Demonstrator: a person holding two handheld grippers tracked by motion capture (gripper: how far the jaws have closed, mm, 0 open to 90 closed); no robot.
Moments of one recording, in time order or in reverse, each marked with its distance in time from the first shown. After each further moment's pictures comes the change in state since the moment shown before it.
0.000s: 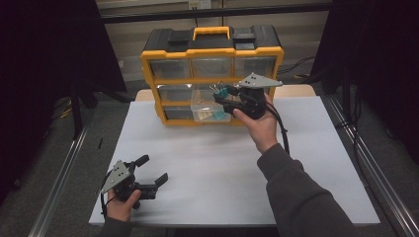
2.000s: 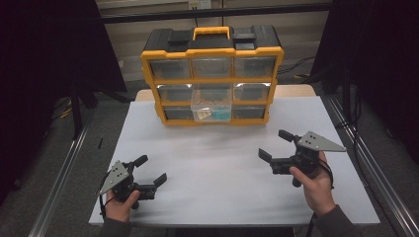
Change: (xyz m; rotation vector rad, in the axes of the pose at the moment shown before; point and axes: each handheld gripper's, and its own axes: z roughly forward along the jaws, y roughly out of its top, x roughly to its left) left arm 0.001 0.000 -0.003 0.006 0.008 0.013; right arm -0.016 -0.122 -0.140 -0.074 0.010 0.081
